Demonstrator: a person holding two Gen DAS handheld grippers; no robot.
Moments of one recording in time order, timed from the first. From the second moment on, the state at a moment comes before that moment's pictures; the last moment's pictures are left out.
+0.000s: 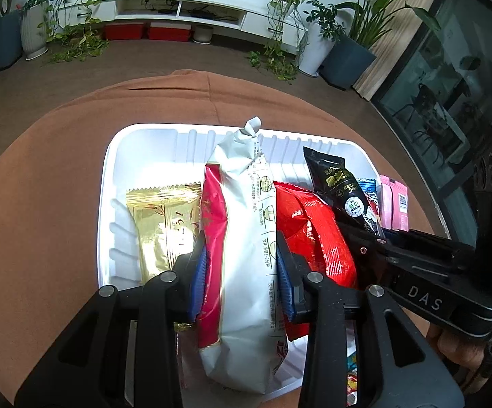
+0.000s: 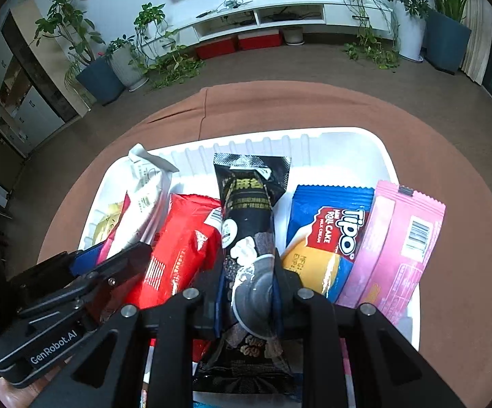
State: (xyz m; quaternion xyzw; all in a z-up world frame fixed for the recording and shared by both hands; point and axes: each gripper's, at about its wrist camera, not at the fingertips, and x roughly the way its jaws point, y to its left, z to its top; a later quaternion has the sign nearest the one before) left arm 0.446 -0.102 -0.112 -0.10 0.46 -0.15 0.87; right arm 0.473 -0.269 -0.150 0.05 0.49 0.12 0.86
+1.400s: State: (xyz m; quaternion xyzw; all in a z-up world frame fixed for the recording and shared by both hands) left arm 0.242 -0.065 -0.051 -0.10 0.41 -0.18 0.89; right arm 0.310 -0.353 -0.098 0.16 0.37 0.17 0.90
